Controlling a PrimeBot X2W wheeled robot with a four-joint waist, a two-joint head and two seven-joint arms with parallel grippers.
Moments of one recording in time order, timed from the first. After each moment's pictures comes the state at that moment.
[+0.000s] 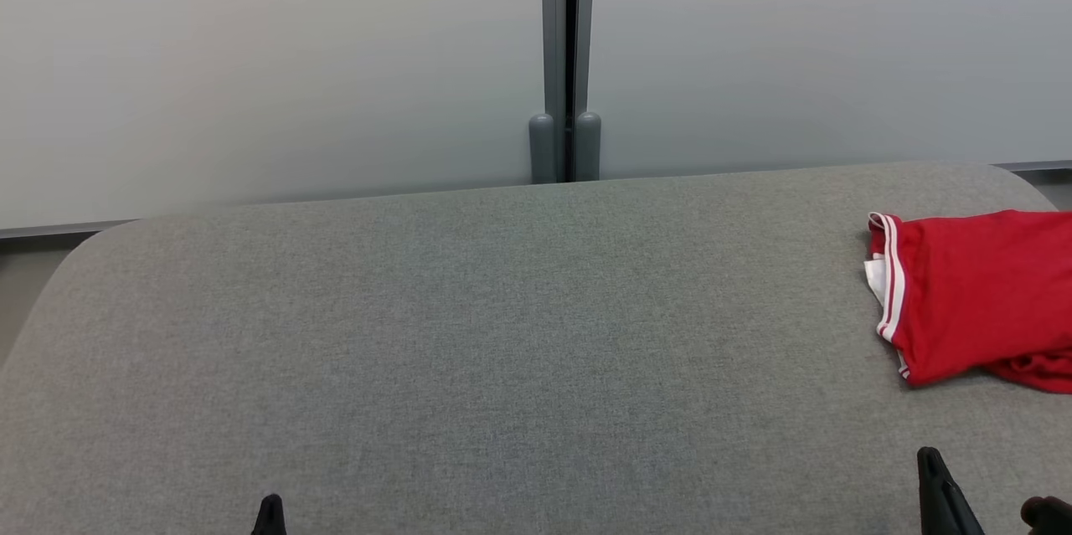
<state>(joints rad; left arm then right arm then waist) 0.19 0.04 -0.04 0.27 -0.63 0.03 -0.17 0.13 -0.04 -0.06 0.26 0.42 0.13 -0.17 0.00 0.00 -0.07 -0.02</state>
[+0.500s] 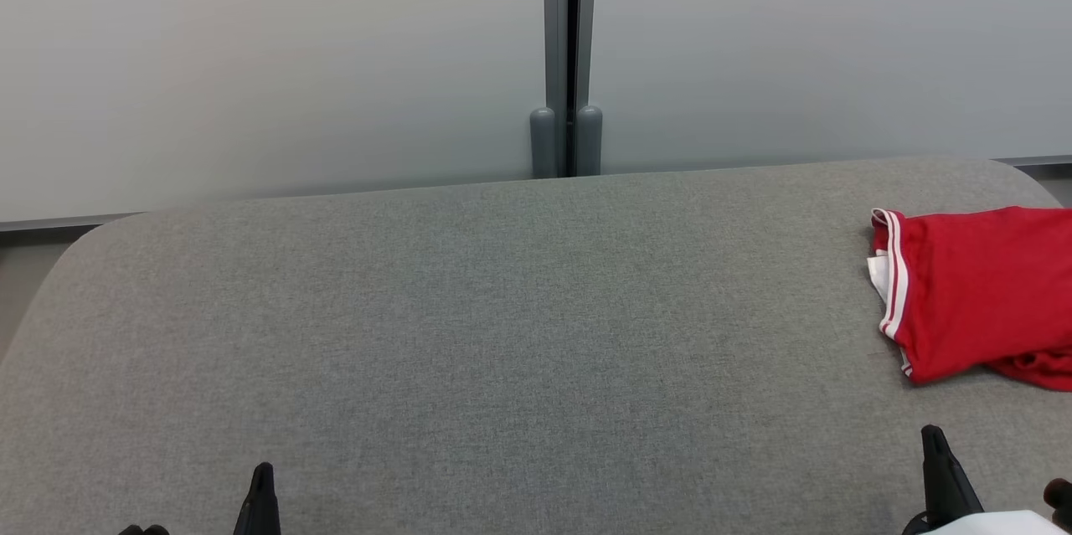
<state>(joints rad) 0.13 0.04 -0.01 0.27 -0.84 0.00 -0.11 0.08 -0.04 -0.07 0.25 0.67 0.13 -0.11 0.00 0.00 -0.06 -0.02</state>
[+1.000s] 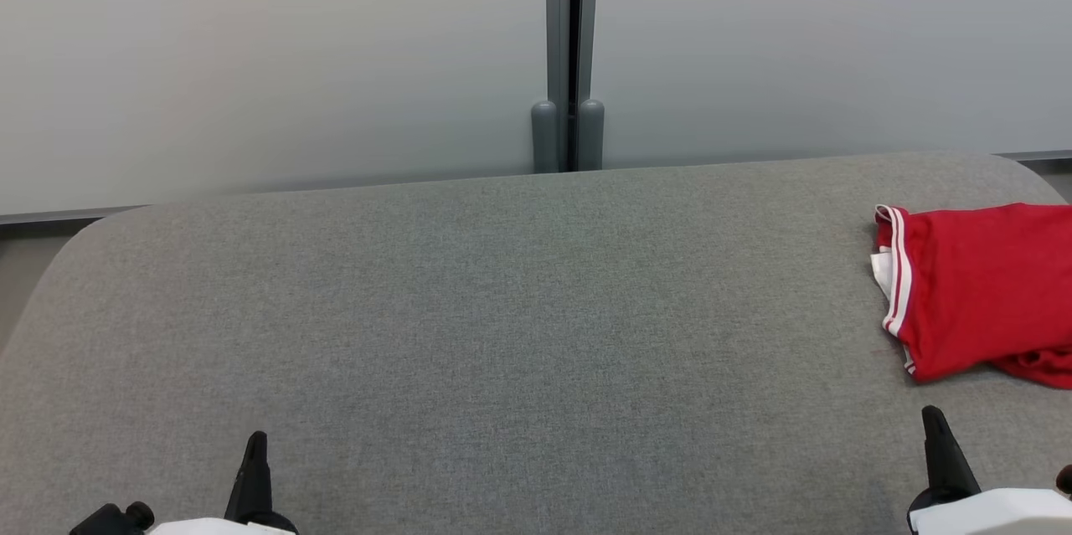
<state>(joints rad) 0.08 0.04 0.02 0.26 -1.01 -0.03 -0.06 0.04 -0.04 -0.08 0.25 0.88 0.13 -0.06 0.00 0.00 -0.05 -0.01</state>
